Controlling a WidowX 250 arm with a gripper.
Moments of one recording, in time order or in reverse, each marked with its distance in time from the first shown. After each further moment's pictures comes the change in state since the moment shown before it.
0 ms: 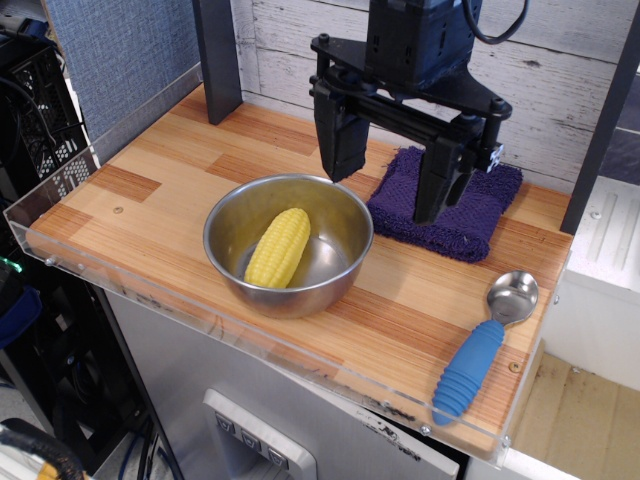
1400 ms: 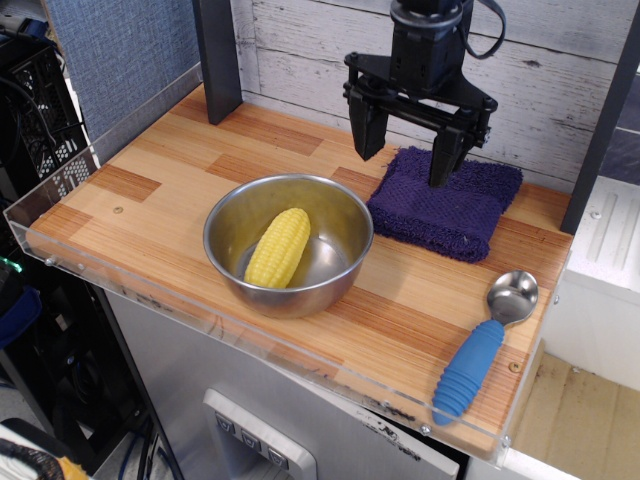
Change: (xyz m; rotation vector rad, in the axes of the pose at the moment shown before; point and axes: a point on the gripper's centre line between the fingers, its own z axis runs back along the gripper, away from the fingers) arm 0.090 0.047 -0.062 0.034 -0.074 0.113
